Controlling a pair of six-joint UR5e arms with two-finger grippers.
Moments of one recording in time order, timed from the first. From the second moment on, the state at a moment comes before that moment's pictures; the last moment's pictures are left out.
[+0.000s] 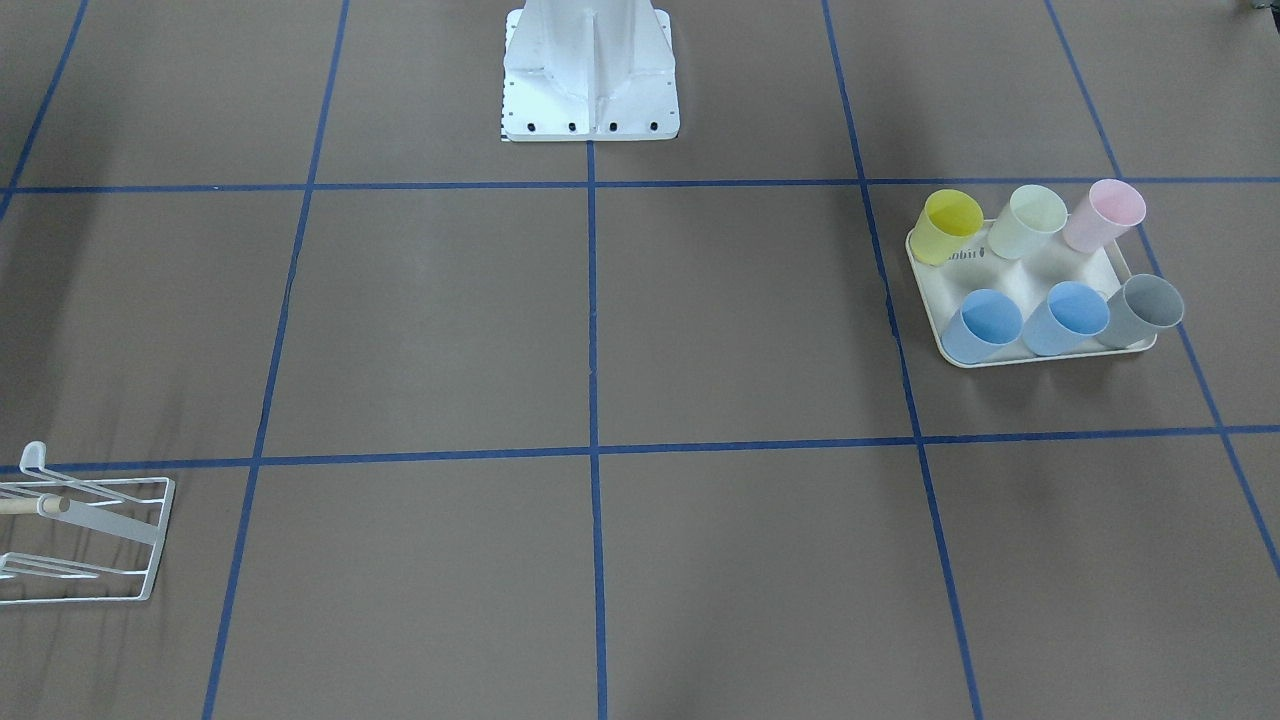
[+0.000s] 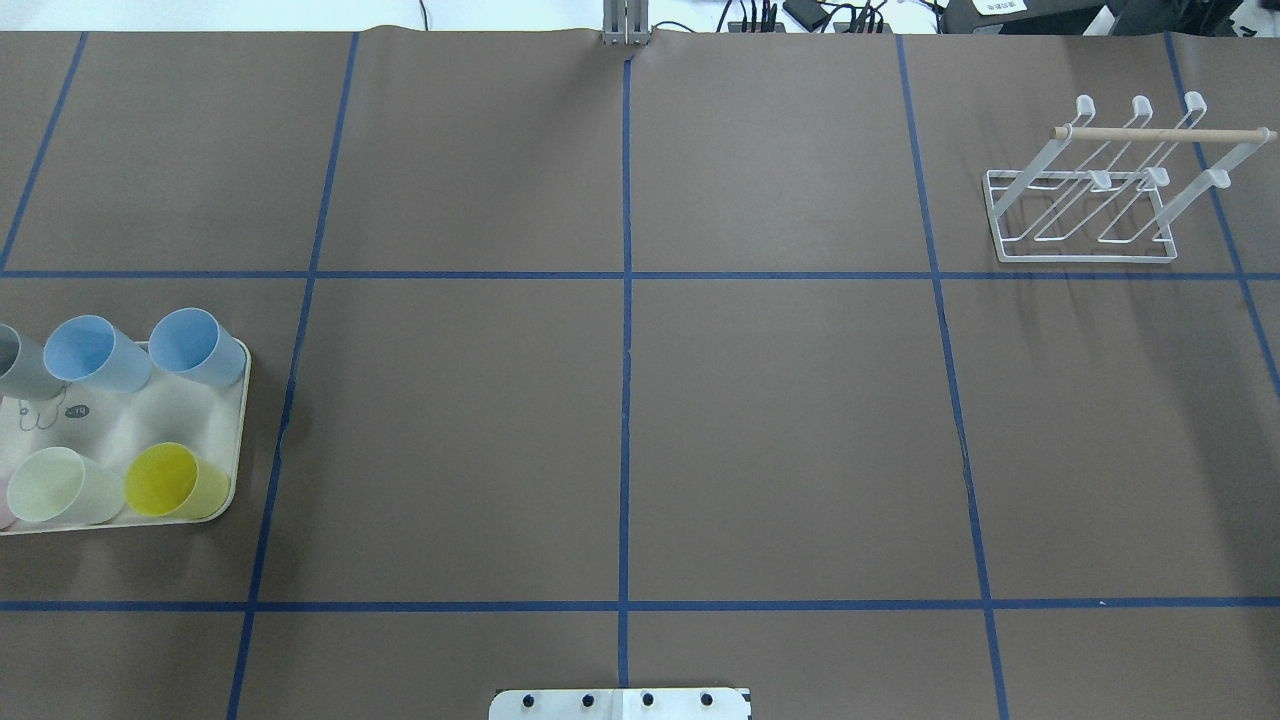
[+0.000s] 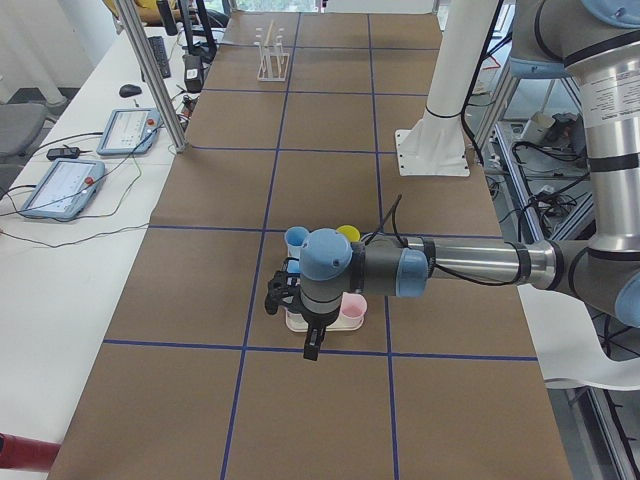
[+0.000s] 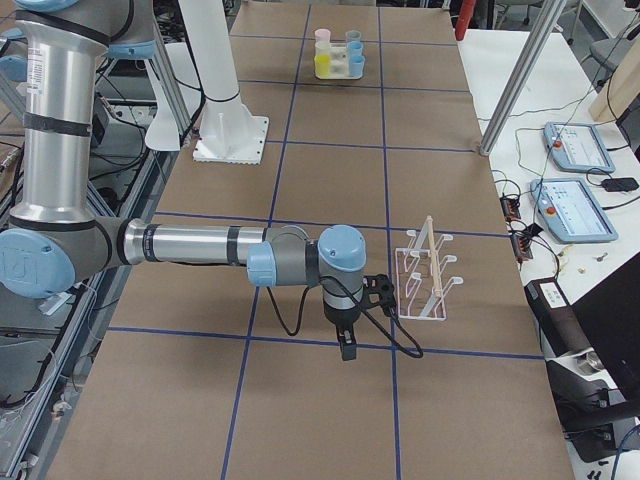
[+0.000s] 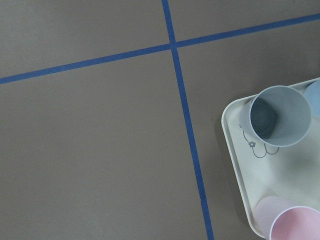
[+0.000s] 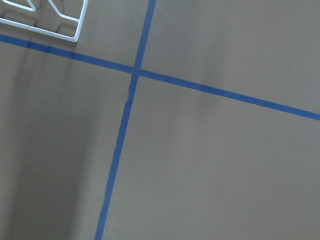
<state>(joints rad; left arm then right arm) -1.61 -1.32 -1.85 -1.59 -2.33 0.18 1.56 -1.72 1.73 -1.49 2.19 -0.14</state>
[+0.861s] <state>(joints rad) -1.61 -1.33 -1.87 -1.65 -2.38 0.18 1.56 -1.72 1.76 -1.49 2.20 -0.13</state>
